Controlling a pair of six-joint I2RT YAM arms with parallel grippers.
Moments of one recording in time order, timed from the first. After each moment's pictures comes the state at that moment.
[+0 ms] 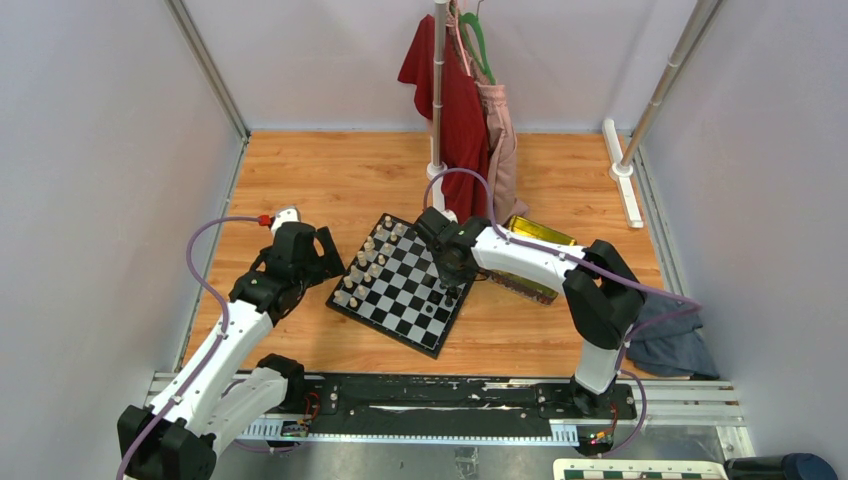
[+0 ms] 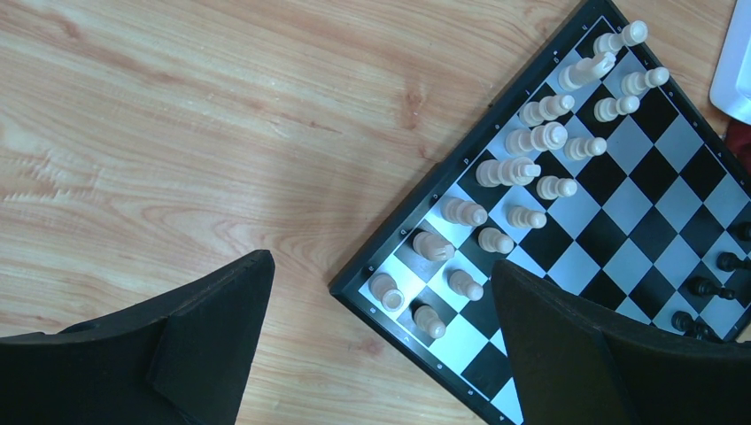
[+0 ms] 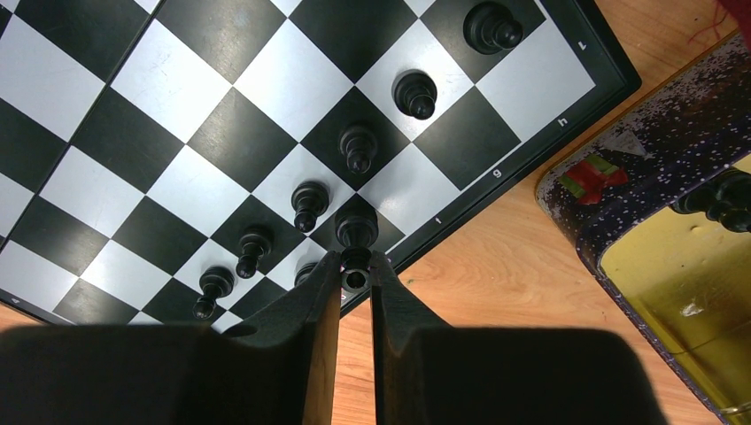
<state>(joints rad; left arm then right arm) -0.32 0.85 0.67 -0.60 -0.32 -0.57 0.89 1.79 1.30 -0.76 0.20 0.49</state>
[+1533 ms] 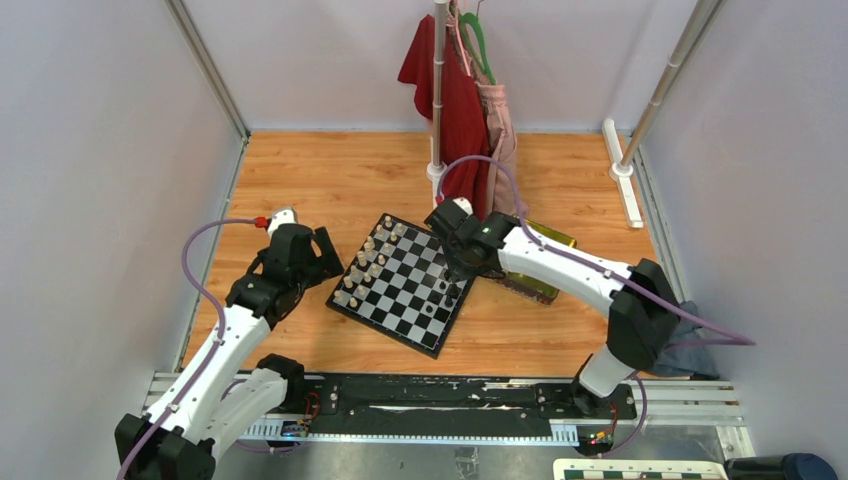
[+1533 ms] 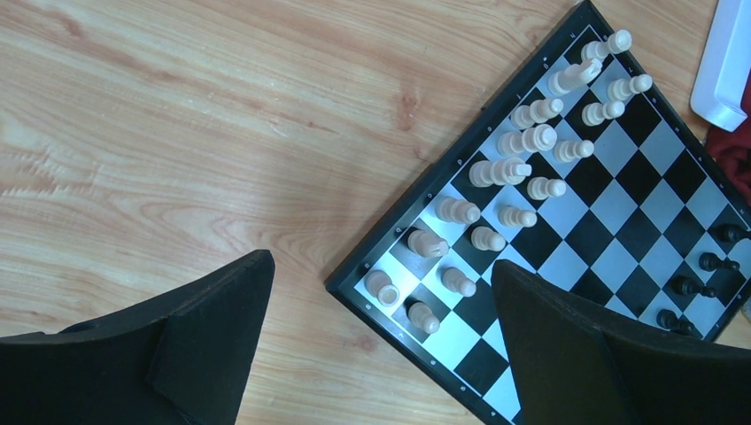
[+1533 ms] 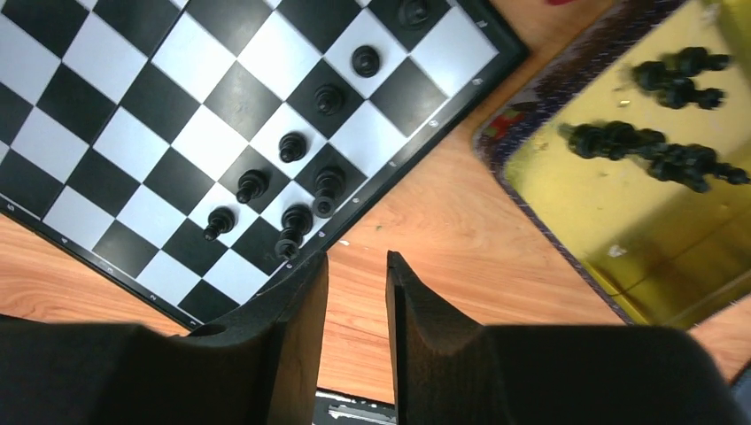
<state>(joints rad) -0.32 0.81 0.67 -0.61 -0.32 -0.59 0.89 1.62 1.30 -0.85 0.25 0.49</state>
